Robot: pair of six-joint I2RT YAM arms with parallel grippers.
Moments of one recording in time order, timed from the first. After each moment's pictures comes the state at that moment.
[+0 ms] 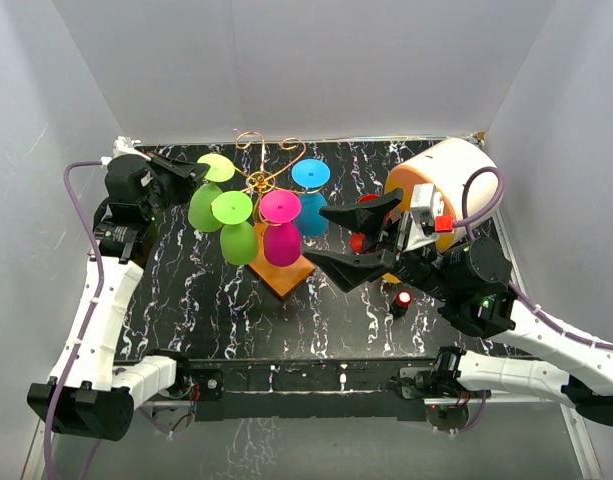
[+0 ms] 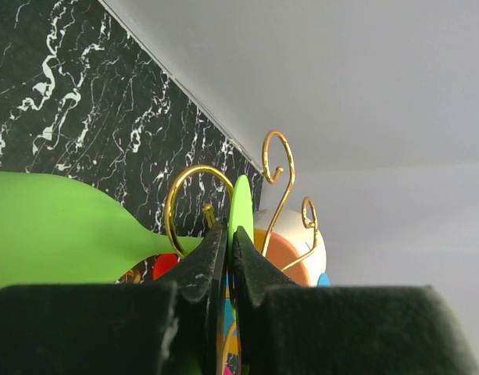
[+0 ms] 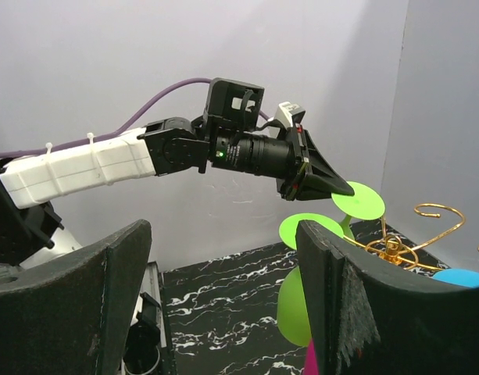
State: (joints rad) left arm -0.13 1.07 1.22 -0.42 0.09 -1.10; right arm 1.11 0.82 1.03 0.25 -0.09 0.11
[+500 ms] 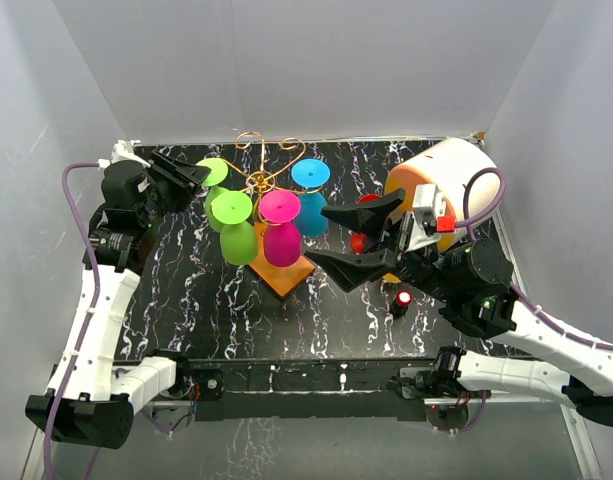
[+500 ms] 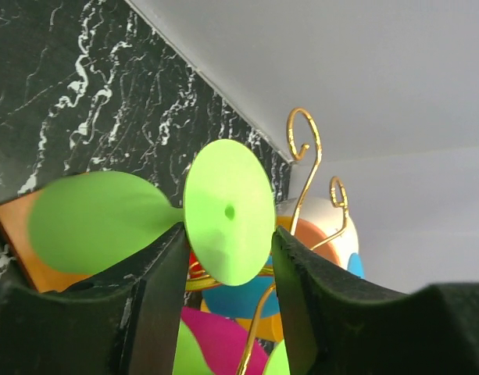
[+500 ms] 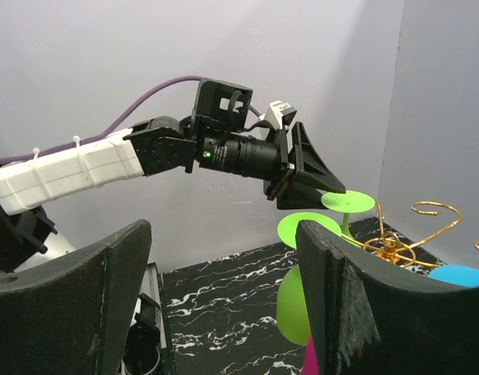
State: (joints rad) left arm -0.12 1.03 1.20 -0.46 0.10 -1.02; right arm 1.11 0.82 1.02 0.26 -0.08 0.11
